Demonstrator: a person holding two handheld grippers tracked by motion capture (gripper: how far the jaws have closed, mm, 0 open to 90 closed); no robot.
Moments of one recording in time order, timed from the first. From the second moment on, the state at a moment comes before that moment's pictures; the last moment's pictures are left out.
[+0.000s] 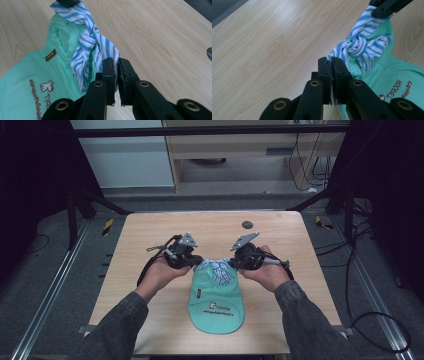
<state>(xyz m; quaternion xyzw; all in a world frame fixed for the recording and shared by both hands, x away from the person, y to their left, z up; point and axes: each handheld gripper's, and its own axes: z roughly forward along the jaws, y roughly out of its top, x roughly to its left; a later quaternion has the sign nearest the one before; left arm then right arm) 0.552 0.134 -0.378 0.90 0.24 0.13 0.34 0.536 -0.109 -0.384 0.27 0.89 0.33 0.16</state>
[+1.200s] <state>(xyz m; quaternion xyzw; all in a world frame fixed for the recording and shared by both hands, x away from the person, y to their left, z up) 0.564 0.146 -0.357 0.89 0.24 0.15 0.34 0.555 -0.093 -0.358 0.24 0.90 0.32 0.19</state>
